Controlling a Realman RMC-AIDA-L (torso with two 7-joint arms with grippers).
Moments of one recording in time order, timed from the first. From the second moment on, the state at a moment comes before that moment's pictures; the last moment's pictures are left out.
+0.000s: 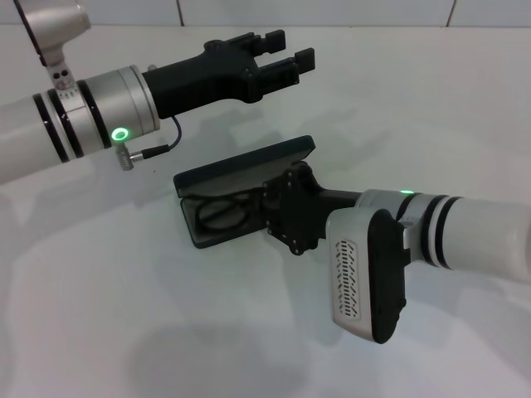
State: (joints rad) left arm -0.64 -2.09 0.90 0.45 1.48 1.31 -1.32; right arm 0.54 2.03 -2.26 -1.01 -1.32 -0.31 0.75
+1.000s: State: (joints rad) left arm -0.63 -2.06 0.90 0.52 1.79 1.13 -1.56; right arm 0.39 2.00 -1.30 -0.76 -1.34 -1.43 1.02
